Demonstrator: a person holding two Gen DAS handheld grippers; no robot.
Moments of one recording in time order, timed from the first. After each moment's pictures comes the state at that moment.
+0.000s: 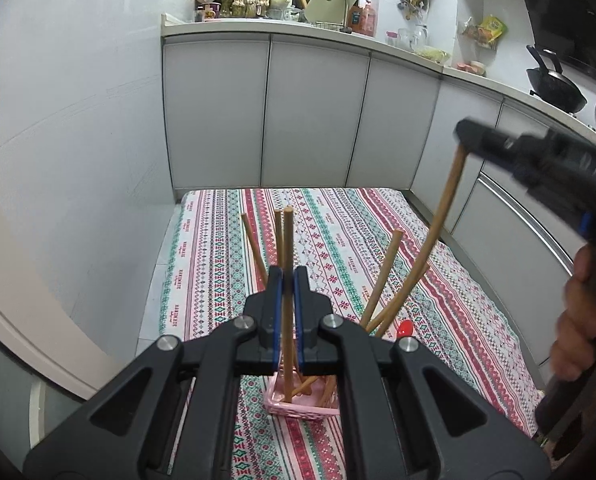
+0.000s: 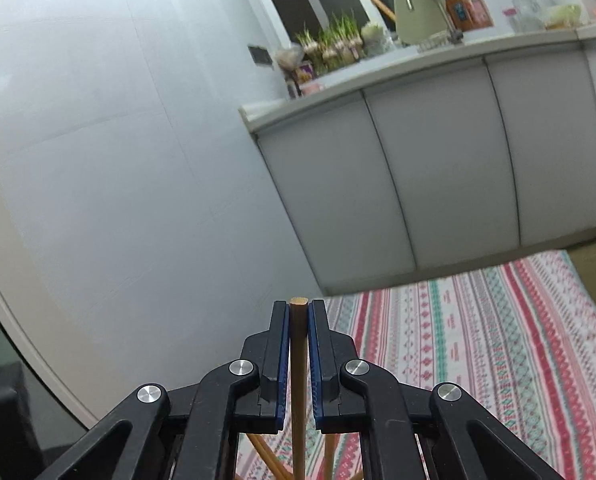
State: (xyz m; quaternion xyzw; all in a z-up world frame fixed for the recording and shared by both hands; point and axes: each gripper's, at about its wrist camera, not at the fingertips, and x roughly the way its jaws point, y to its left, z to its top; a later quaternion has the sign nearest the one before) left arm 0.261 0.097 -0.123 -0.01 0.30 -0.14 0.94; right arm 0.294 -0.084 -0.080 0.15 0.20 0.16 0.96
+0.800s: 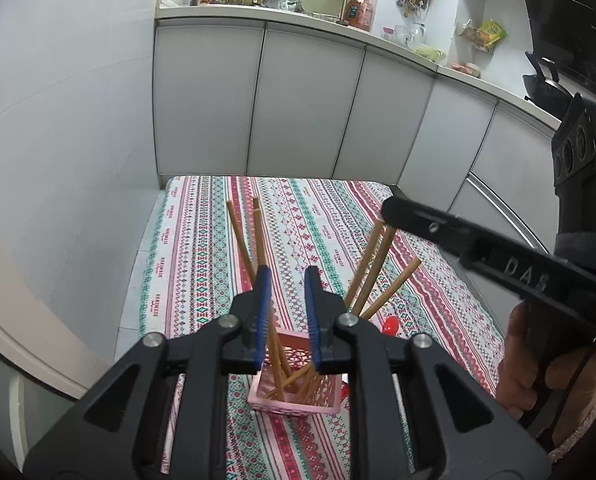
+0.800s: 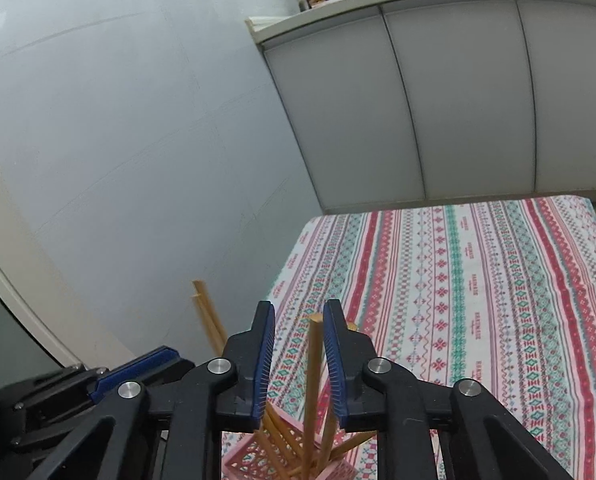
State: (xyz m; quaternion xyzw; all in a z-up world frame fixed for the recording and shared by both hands) left arm 0.263 0.097 -0.127 -0.04 0.32 -0.16 0.93; right arm 0.321 -0.062 -0.130 0.12 0.29 0.18 0.93
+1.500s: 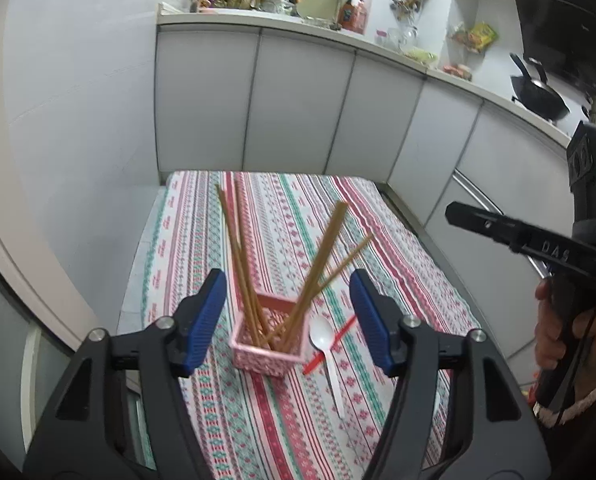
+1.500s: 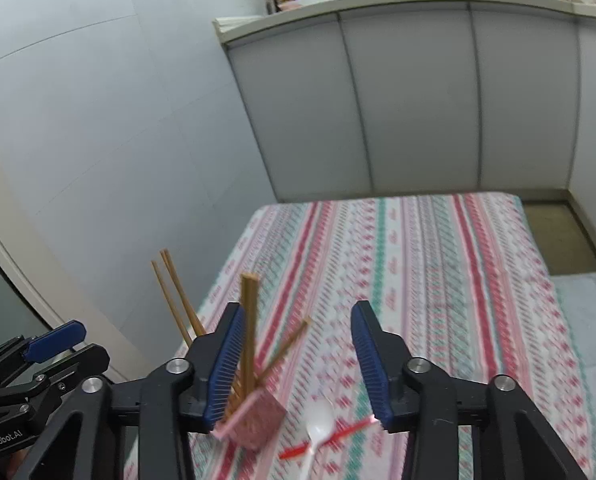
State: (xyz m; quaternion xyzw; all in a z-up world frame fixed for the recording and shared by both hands) left arm 0.210 0.091 -0.109 -0.04 0.33 -0.17 0.93; right arm 0.253 -0.127 -0.097 0.08 0.32 0.12 0.94
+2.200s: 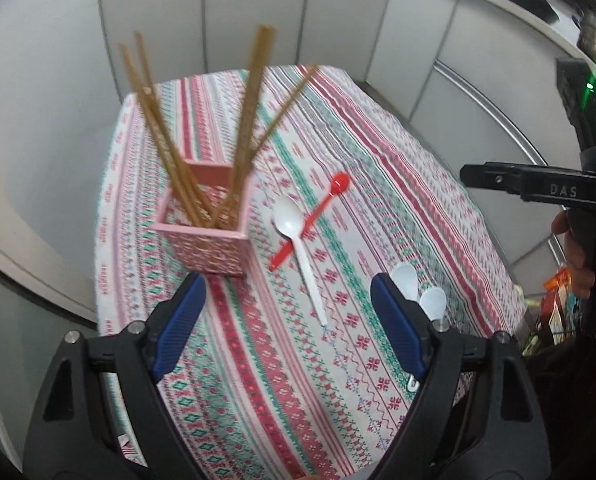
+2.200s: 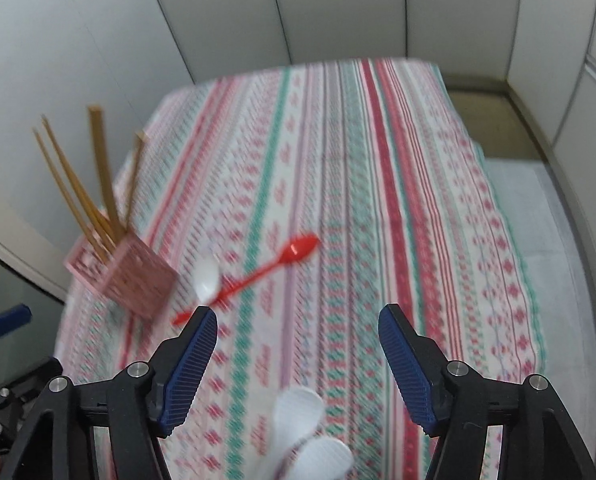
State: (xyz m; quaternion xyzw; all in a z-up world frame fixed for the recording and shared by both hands) left arm 0.186 0.036 -0.187 0.05 0.46 -0.21 0.86; right arm 0.230 -0.194 -0.186 0.07 0.50 0.05 0.86
